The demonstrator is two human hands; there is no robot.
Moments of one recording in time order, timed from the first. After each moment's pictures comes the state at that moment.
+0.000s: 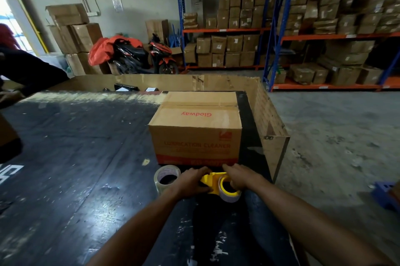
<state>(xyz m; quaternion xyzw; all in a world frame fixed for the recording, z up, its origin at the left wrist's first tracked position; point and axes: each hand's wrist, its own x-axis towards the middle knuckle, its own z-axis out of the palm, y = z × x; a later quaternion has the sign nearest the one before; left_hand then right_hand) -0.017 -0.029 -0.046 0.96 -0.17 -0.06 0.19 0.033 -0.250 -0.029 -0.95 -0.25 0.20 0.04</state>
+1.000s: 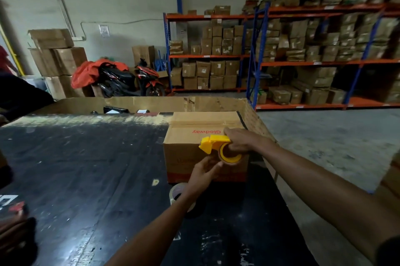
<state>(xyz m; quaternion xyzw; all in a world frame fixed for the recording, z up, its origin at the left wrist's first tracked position) -0.036 -0.011 0.019 0.72 -0.14 0.01 0.68 0.032 -0.190 0.153 -0.97 -0.24 0.06 0.06</state>
